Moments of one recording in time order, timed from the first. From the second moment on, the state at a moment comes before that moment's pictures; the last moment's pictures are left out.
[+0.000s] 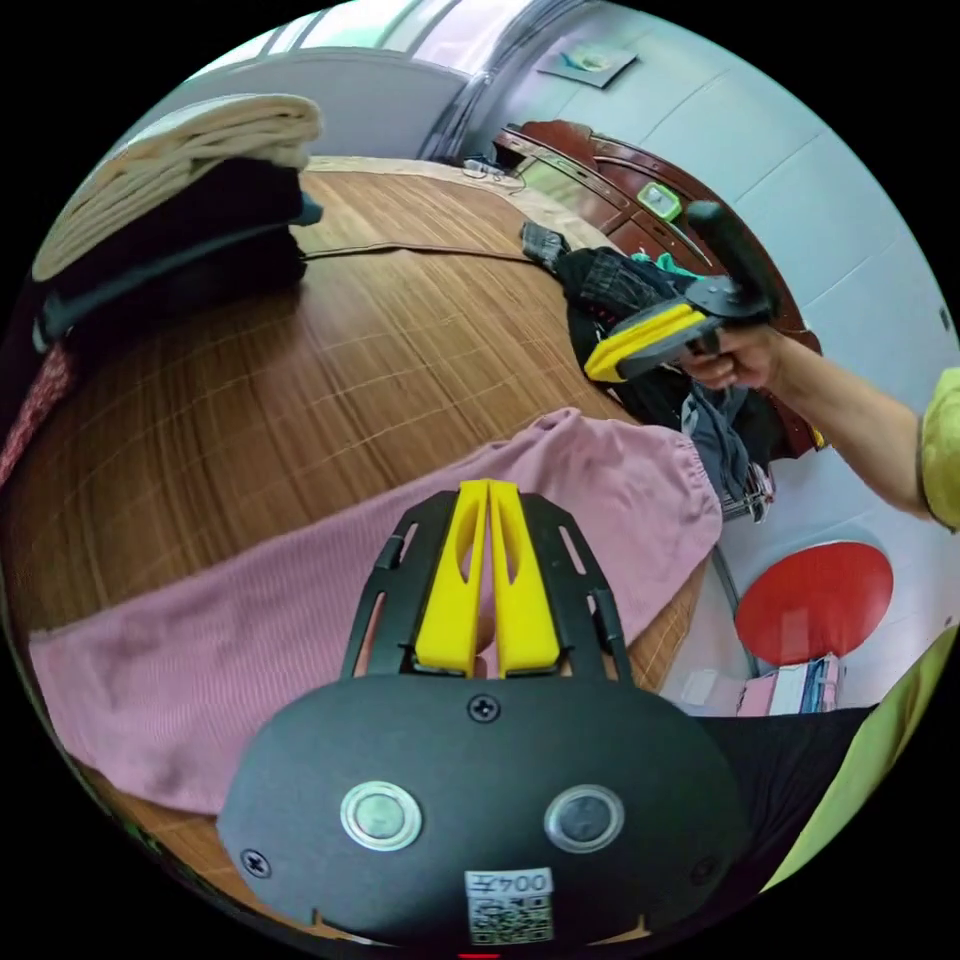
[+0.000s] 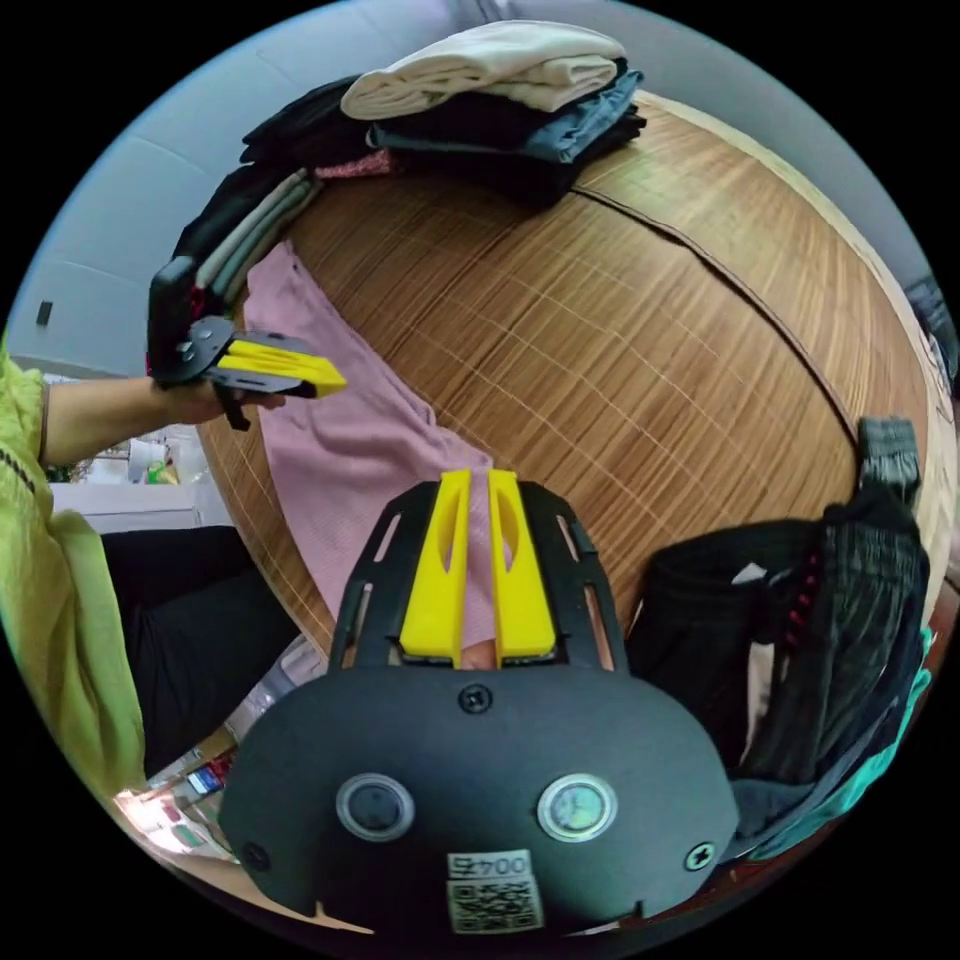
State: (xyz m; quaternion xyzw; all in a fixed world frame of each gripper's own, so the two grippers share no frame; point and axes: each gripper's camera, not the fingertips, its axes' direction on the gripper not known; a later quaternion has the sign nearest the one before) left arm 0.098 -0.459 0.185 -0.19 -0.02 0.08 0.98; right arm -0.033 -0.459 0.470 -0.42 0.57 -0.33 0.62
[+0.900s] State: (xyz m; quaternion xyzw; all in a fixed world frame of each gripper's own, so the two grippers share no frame) left arm 0.224 -0.562 0.272 -0.25 -0.04 0.10 0.96; right arm -0.051 -0.233 0.052 0.01 0.67 -0.09 0.73
